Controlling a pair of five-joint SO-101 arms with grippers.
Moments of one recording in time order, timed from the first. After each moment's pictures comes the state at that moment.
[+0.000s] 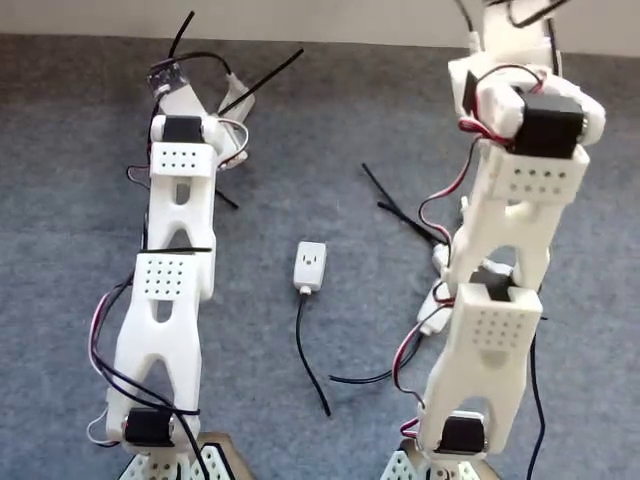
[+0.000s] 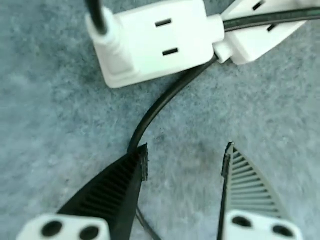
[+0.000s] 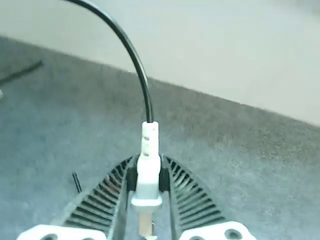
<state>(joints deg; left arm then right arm) -4.6 79.3 -93.2 89.8 32.7 -0.2 33.1 -94.3 98.9 17.0</state>
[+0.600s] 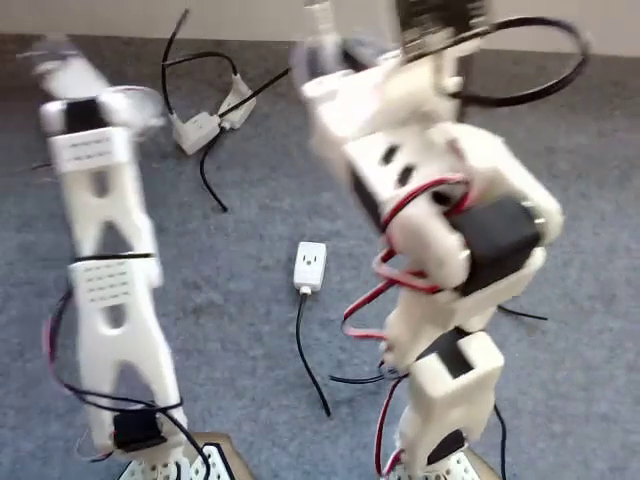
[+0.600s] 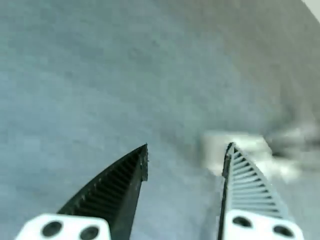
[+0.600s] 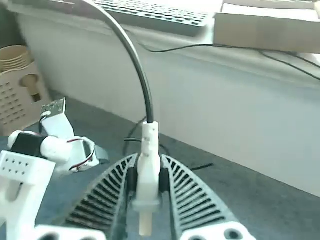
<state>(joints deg) -21.9 68.0 -93.2 91.4 32.7 -34.1 15.5 -95.3 98.9 2.8</state>
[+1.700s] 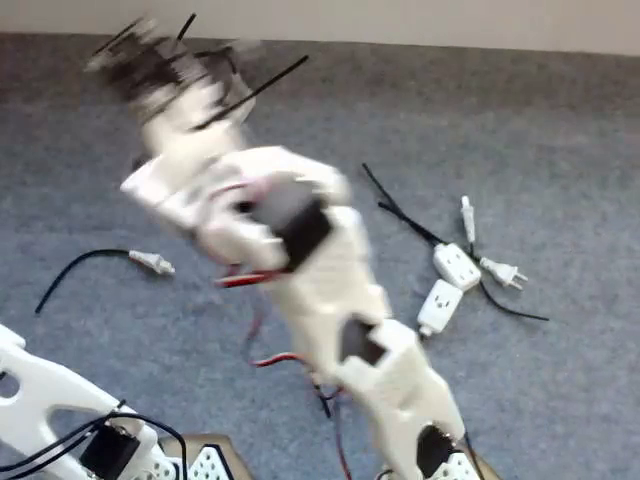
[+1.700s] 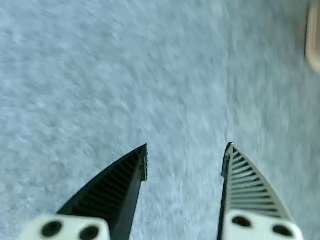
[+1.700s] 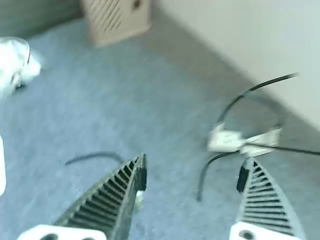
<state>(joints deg) -65.8 72.4 -93.2 84.7 30.6 -49.3 27.6 -94.2 98.9 2.8</state>
